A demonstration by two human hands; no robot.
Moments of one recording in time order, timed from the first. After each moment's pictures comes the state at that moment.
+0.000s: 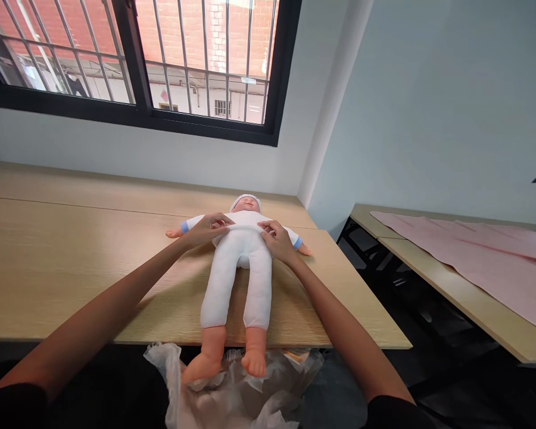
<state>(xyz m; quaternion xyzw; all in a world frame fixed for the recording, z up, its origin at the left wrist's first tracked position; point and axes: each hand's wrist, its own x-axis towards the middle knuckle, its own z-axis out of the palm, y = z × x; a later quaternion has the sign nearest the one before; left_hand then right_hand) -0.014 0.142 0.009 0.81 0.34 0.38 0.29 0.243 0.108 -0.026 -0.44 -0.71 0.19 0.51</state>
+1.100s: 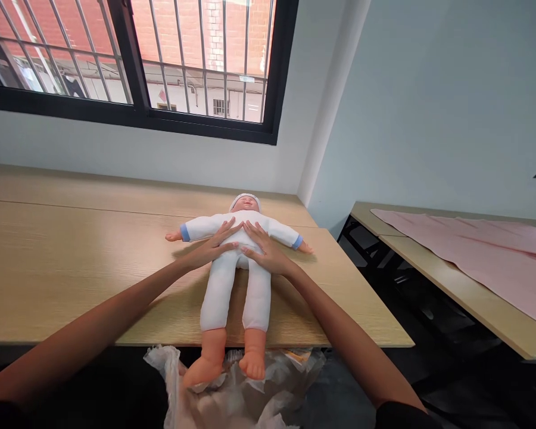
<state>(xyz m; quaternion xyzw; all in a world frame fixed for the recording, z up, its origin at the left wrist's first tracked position) 0.002 0.077 0.004 0.82 0.37 0.27 0.34 0.220 0.063 -0.008 -0.42 -0.83 0.23 0.29</state>
